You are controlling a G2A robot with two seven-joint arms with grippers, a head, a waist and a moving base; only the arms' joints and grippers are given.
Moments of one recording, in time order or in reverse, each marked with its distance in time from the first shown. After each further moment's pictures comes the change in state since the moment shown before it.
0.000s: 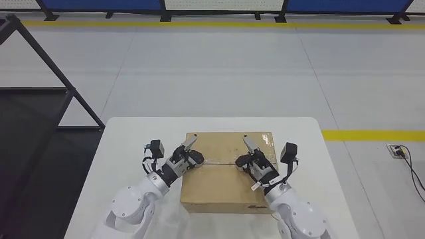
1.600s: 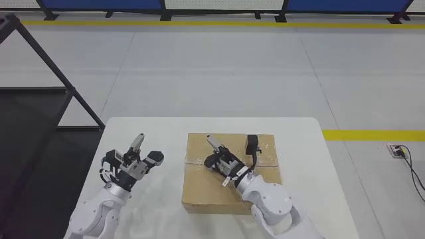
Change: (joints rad) left arm 0.136 0.030 -0.271 0.011 -0.186 -0.079 -0.066; right arm 0.166 -0.044 -0.148 0.214 0.064 -0.040 0.079
